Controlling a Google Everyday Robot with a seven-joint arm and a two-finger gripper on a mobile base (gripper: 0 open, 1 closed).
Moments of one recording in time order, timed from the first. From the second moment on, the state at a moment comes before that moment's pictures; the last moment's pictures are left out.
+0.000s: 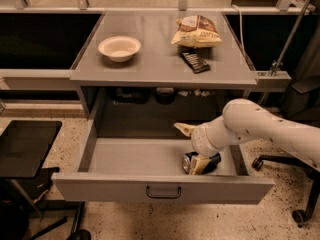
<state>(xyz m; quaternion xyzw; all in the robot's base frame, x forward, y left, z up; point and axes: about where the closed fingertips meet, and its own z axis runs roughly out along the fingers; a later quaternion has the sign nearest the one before) 0.556 -0.091 0.639 -0.77 0.56 0.07 0.31</state>
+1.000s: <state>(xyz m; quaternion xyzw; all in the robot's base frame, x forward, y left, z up) 0.555 -0.090 0.638 -0.77 0.56 0.07 0.31</state>
